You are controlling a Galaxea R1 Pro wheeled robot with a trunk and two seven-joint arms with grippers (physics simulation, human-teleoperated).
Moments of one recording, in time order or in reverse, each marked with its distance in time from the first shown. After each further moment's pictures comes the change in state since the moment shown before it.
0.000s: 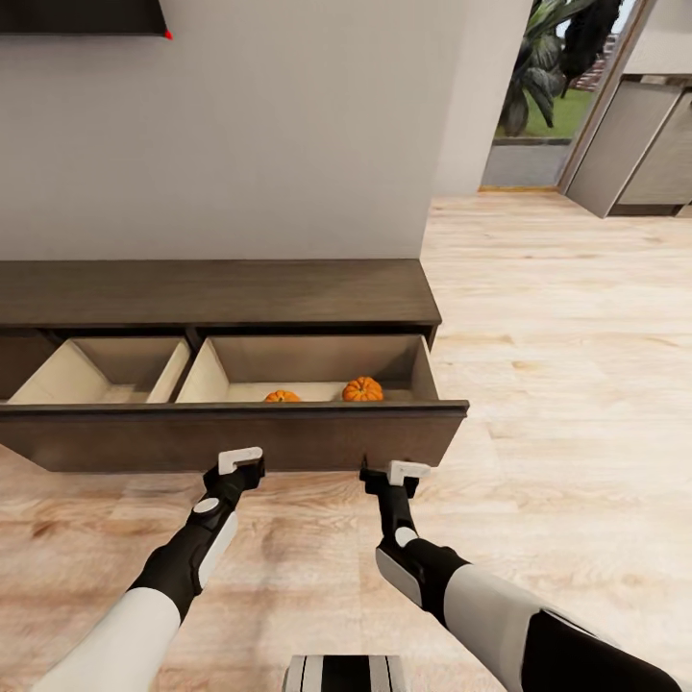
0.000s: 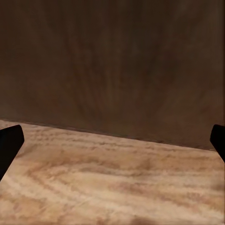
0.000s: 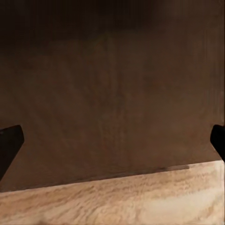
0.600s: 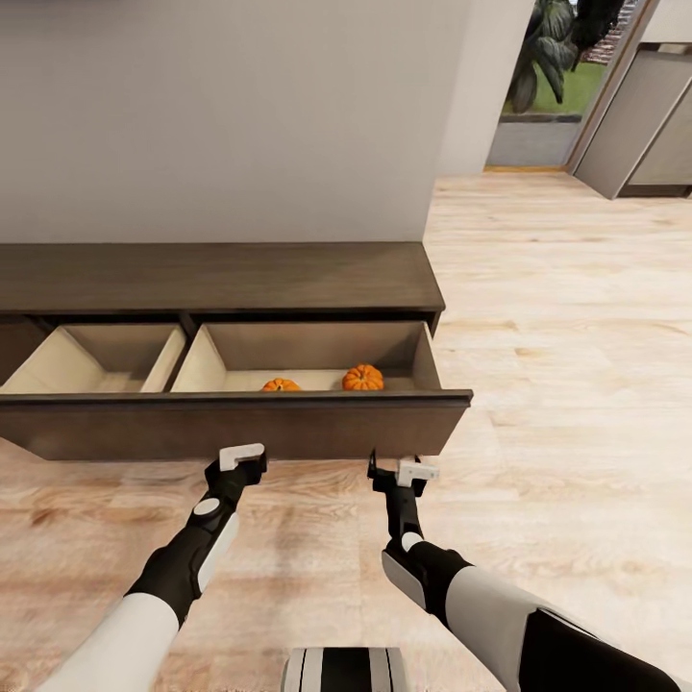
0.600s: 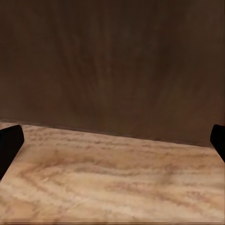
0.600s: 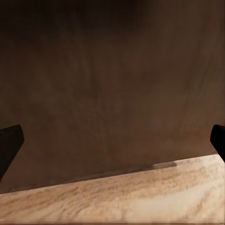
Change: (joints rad) left arm 0.021 0.004 -0.025 -0.053 -0.001 -0.036 0.000; right arm 0.000 0.003 0.004 0.060 0.002 -0.118 0.004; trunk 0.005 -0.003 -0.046
